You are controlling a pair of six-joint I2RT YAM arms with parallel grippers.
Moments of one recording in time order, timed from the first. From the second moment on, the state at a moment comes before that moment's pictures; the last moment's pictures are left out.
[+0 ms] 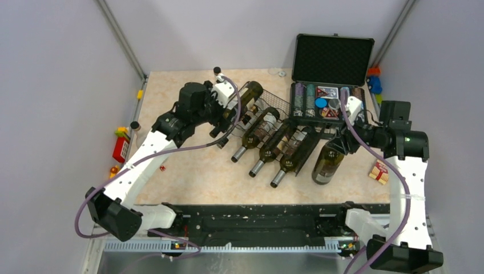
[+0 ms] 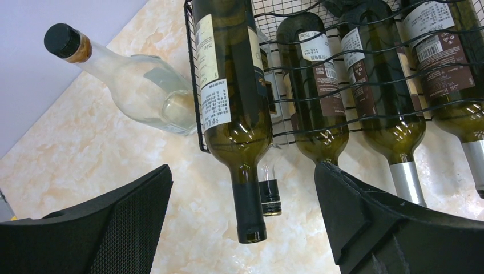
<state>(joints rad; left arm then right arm) -0.51 1.25 1.28 -0.50 0.12 0.30 -0.16 0.97 1.28 -1.22 -0.77 -0.69</state>
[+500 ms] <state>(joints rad) -0.51 1.37 1.39 -0.54 0.08 0.30 0.28 0.99 1.28 -1.23 -0.81 -0.72</state>
